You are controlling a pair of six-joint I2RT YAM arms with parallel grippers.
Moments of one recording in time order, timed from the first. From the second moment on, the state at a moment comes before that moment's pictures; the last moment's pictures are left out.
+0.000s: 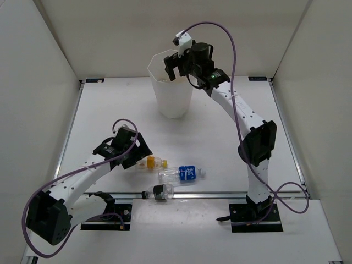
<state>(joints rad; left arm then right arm) -0.50 1.06 0.69 -0.60 -0.06 -0.94 0.53 2.08 2.17 -0.28 -0.11 -0.15</state>
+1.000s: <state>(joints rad) -0.52 1.25 0.60 -0.35 -0.19 -1.07 0.31 1.06 1.02 -0.26 0.04 0.13</state>
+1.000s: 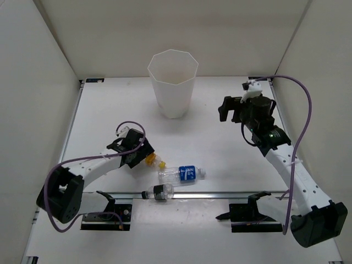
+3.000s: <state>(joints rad) -0.54 1.17 1.36 -0.41 -0.12 -0.42 0.80 1.26 0.82 -0.44 -0.47 -0.48</state>
